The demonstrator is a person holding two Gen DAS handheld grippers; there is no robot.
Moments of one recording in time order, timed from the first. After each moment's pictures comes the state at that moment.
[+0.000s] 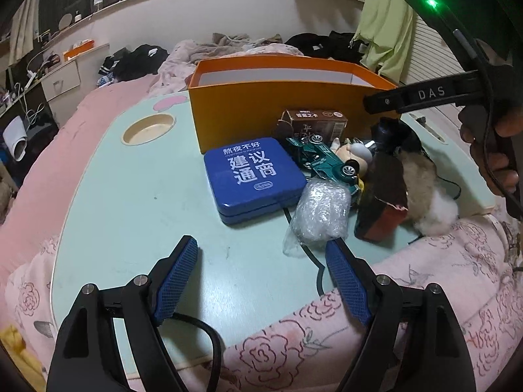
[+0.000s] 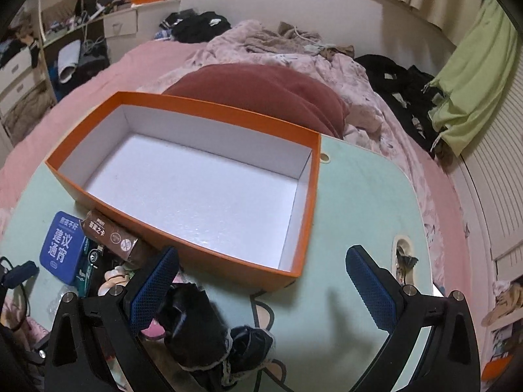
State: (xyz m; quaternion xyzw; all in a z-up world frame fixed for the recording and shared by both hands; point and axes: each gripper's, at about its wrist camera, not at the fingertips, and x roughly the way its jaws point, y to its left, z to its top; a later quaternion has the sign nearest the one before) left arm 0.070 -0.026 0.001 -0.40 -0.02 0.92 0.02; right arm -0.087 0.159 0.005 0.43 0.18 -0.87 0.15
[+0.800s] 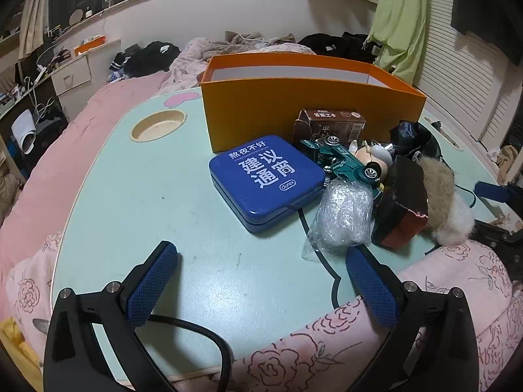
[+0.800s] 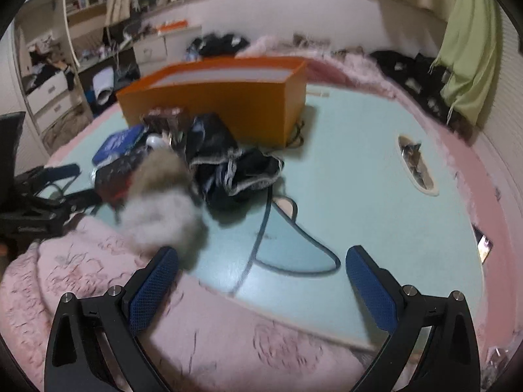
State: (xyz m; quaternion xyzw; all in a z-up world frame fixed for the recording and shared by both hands) left arm 0.062 -0.030 -0.004 -0.40 -0.02 0.91 0.00; right arm 0.025 0.246 -0.044 0.37 0.09 -0.90 0.21
